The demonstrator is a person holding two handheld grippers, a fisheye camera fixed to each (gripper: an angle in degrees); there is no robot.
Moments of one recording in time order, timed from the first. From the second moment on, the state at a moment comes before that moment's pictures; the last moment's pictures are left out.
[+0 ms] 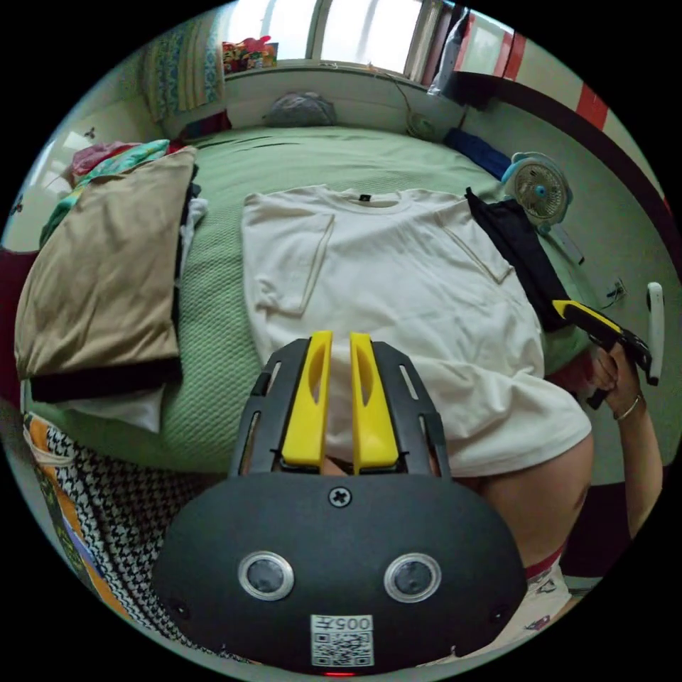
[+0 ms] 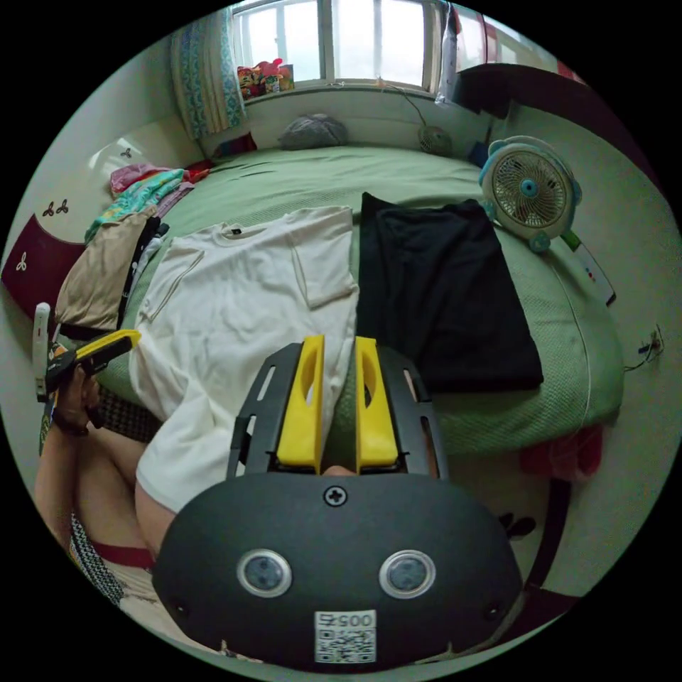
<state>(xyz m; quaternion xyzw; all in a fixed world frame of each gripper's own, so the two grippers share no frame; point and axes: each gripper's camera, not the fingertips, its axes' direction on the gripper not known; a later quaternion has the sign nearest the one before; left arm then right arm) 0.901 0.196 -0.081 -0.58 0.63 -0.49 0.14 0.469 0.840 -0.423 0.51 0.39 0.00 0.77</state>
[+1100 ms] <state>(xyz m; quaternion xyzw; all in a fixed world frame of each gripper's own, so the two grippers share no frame) 0.859 0.269 -0.182 -0.62 0.64 -0.46 0.08 0.495 0.855 -0.388 0.47 0.39 0.06 0.79</state>
